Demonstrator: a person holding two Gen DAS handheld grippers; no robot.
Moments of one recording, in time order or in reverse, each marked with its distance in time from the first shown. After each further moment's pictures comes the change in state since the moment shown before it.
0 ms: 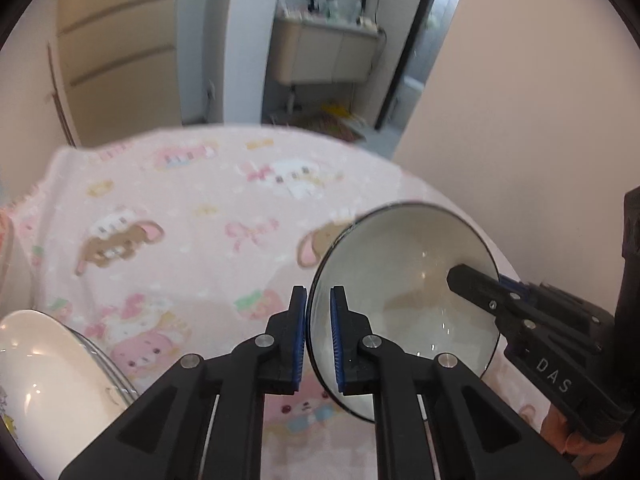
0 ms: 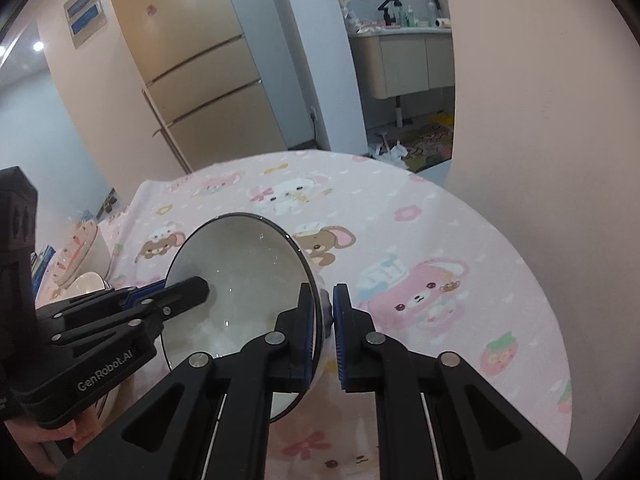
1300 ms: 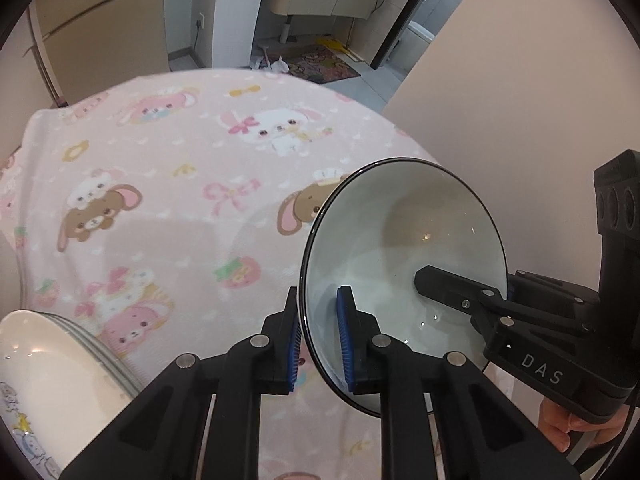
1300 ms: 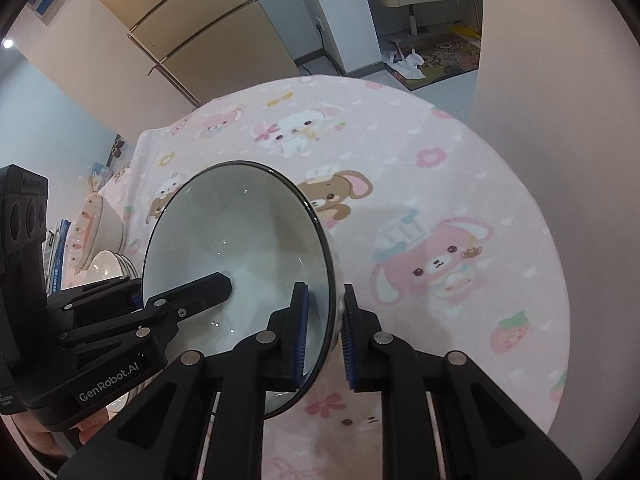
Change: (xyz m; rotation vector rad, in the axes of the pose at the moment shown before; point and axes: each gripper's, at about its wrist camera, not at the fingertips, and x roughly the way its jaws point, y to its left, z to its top) left arm 0.004 0.004 0.029 -0.052 0.243 -0.037; right arm 0.023 0.000 0.034 0.058 0.365 0.077
